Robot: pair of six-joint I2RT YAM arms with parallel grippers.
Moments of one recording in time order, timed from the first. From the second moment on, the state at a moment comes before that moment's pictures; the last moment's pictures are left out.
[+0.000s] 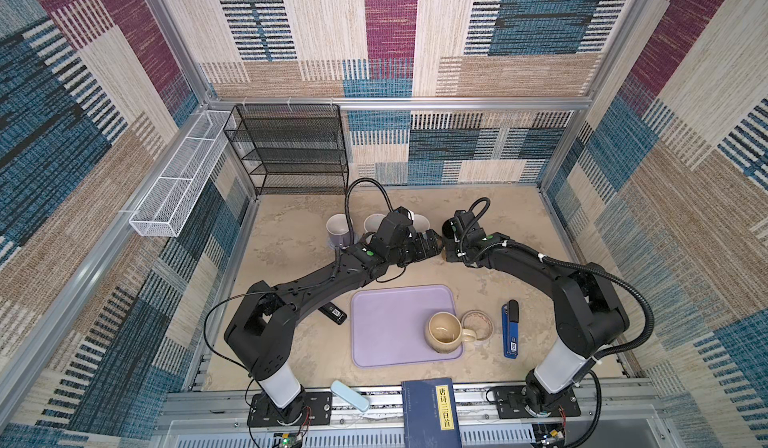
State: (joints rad) left arm -0.74 1.68 1.24 -0.10 0.22 -0.91; right arm 0.43 1.70 1.13 -0.40 0.20 0.33
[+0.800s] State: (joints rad) left arm -0.74 1.65 1.22 -0.11 0.21 -0.91; right arm 0.42 1.68 1.13 -0.42 0.21 0.36
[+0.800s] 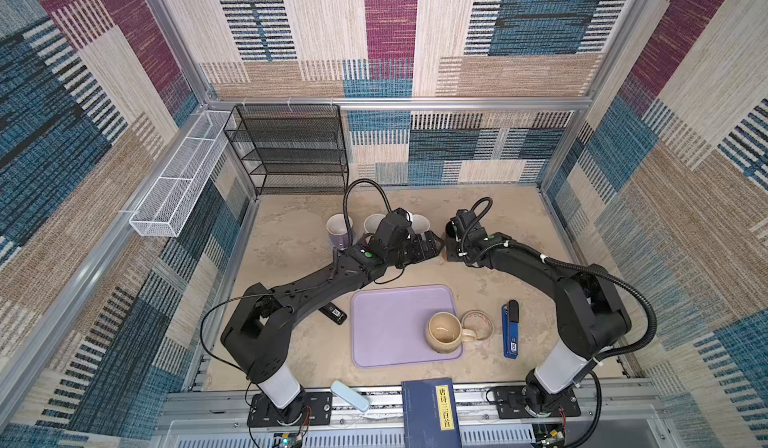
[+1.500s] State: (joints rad) left arm -0.74 1.33 0.95 -0.12 0.25 -0.80; right arm 0.42 1.00 0.76 -0.48 -0.06 0.35
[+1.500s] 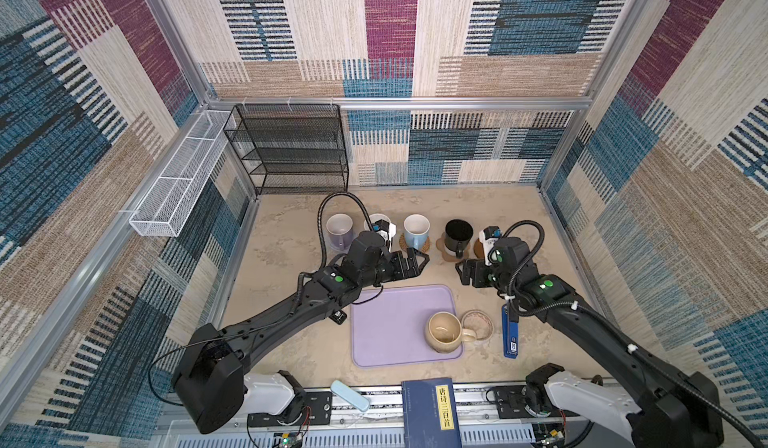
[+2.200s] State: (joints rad) left arm -0.74 1.23 0.83 -0.21 0.39 -0.71; right arm 0.75 0.92 0.63 -0.70 -0.23 0.58
